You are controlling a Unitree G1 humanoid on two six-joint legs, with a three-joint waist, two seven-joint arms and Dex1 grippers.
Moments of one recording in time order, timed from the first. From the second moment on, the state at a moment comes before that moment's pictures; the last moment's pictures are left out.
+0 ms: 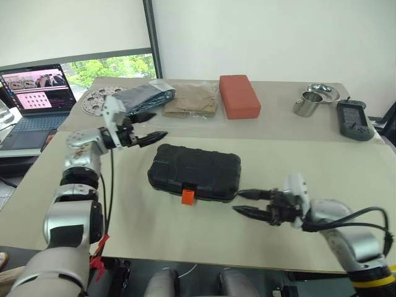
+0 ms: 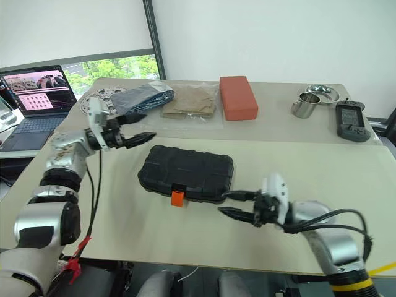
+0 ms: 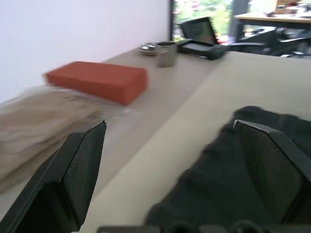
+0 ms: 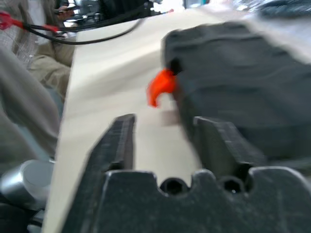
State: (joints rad) left arm -0.97 0.49 0.10 1.00 -0.28 -0.11 -1.39; right arm -0.05 -0.64 0.11 -0.31 0.53 0.27 1.01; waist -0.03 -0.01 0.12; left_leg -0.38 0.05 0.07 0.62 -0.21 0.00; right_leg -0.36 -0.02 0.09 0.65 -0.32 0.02
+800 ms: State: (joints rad) left arm -0.98 0.42 -0.02 1.10 -0.12 -0.16 -1.44; right arm -0.40 -0.38 0.05 0.31 0.16 0.02 0.59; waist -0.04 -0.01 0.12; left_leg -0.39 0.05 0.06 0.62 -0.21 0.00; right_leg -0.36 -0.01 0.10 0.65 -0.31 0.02
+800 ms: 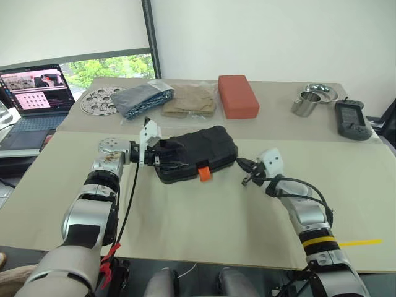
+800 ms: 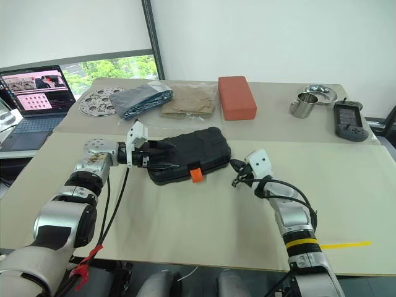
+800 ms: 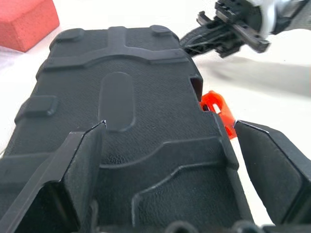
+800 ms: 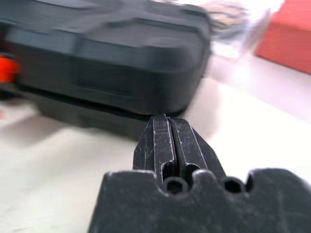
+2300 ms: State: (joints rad) left arm -0.96 0.37 0.00 1.10 -0.11 -0.16 -1.33; right arm -0.23 -0.14 0.26 -0.32 0.14 0.77 0.24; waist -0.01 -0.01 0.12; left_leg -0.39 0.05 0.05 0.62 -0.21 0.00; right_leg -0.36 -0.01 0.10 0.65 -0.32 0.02
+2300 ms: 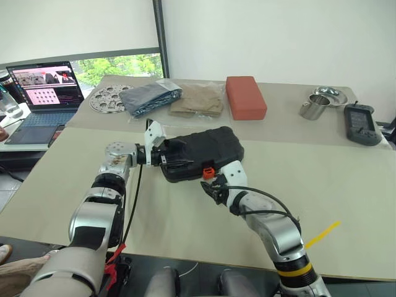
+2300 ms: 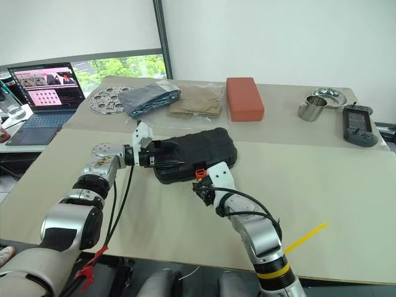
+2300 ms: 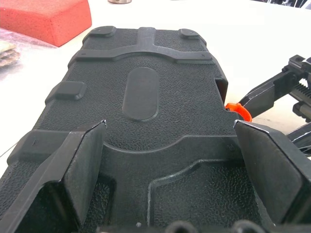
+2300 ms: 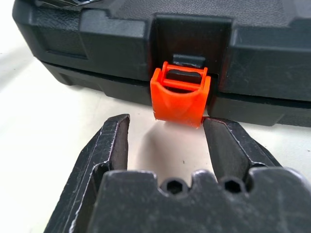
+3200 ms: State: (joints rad) left arm -0.98 0.37 -0.03 1.13 -0.06 -0.19 -1.28; right arm -0.25 -0.14 0.26 -0.31 0.12 0.81 0.25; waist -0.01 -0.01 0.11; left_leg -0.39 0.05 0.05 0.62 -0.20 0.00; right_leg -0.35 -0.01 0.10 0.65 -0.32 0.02
